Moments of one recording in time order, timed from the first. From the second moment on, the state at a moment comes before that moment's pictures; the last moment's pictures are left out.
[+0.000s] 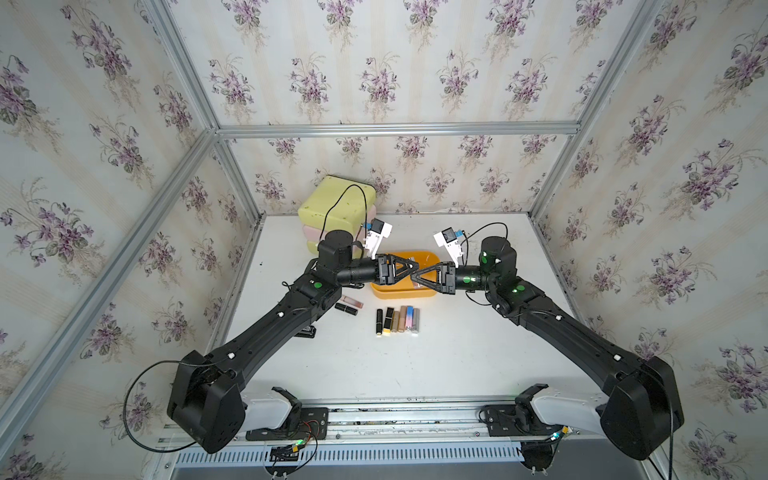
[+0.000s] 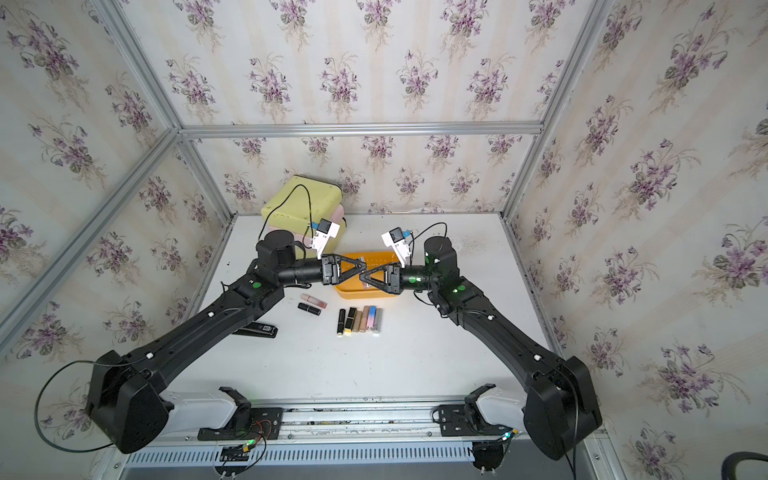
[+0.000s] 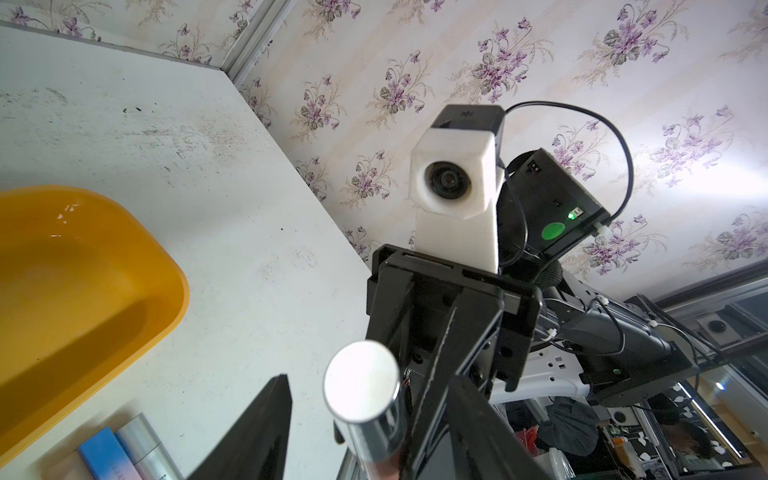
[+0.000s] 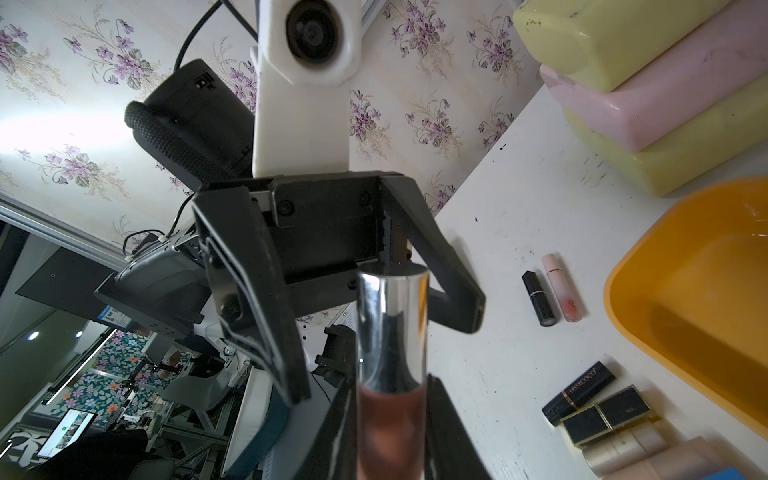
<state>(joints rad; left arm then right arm) -0.53 1.33 1.04 0.08 0.77 -0.72 0.50 1.25 0.91 0.09 -0.94 0.63</state>
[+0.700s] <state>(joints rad) -0.55 1.35 1.04 0.12 0.75 -0.76 0.51 1.26 0.91 0.10 -0.93 0.62</state>
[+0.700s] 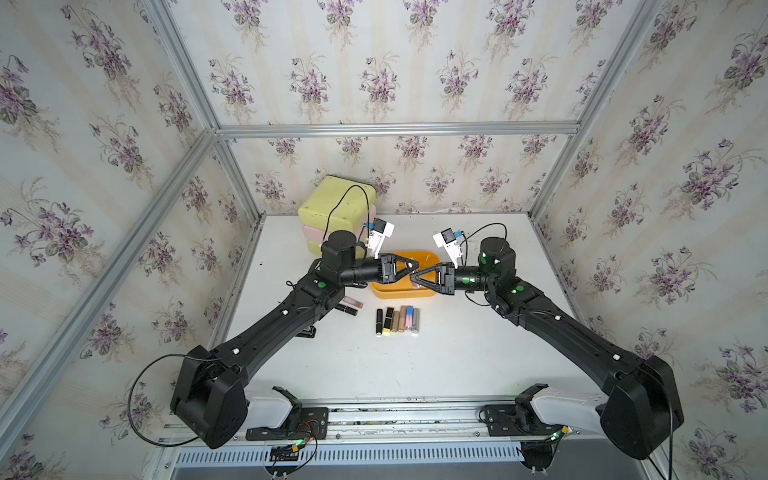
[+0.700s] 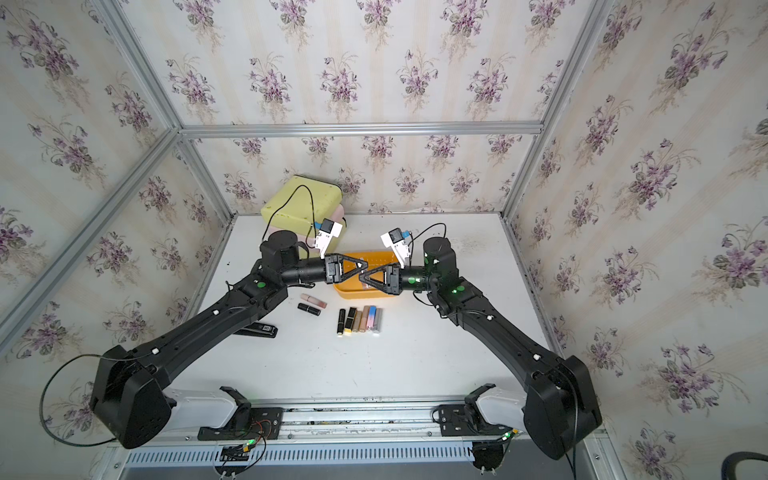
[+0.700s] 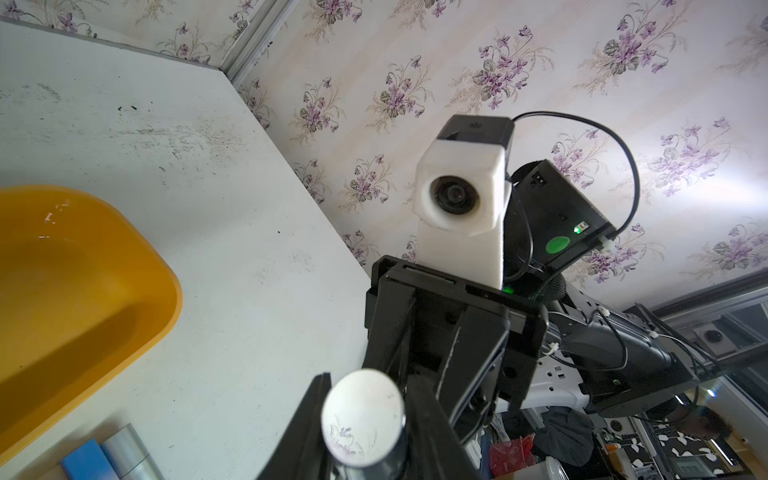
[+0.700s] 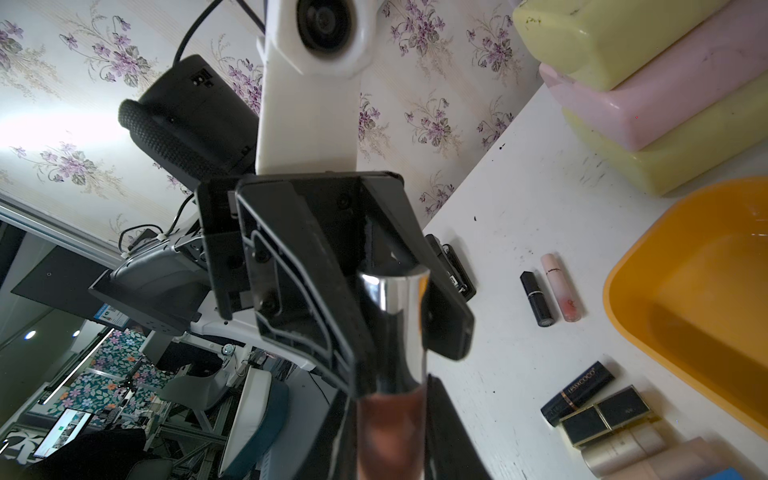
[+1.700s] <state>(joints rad) -0.56 1.36 1.09 -0.01 0.71 -0.71 0.41 1.16 0.94 -0.01 -0.87 0.54</state>
